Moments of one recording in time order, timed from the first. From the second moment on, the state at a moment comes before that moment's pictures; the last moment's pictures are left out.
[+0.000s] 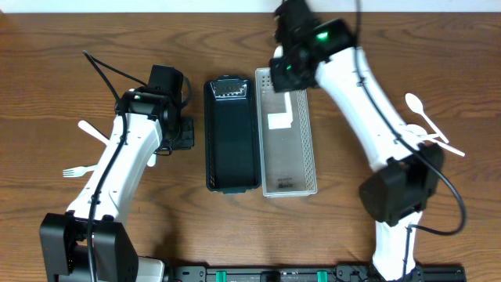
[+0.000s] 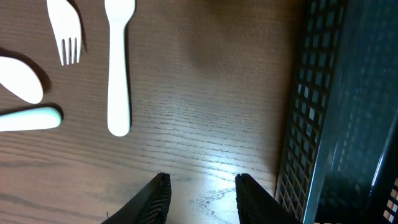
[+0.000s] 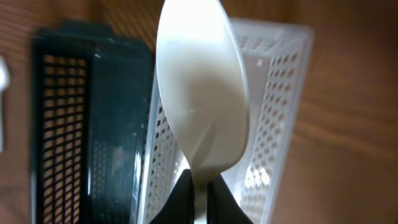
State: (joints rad) left arm -0.16 1.58 1.22 -1.04 -0.06 -0.22; right arm 0.48 2.11 2.10 -1.25 -0.02 0.35
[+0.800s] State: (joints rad) left arm -0.16 1.58 1.22 -1.04 -0.06 -0.22; right arm 0.50 2.17 1.87 -1.18 0.05 0.47
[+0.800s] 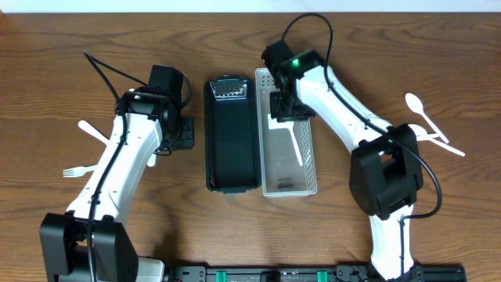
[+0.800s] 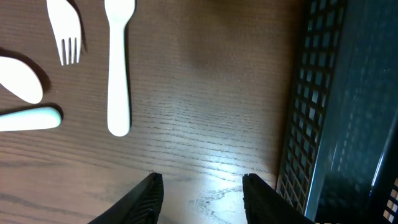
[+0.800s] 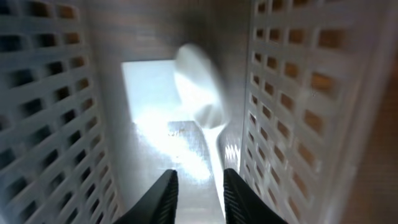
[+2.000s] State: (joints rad) left arm -0.16 1.58 1.22 -1.04 -0.06 -0.22; right arm -0.20 2.12 1.81 -1.40 0.07 0.65
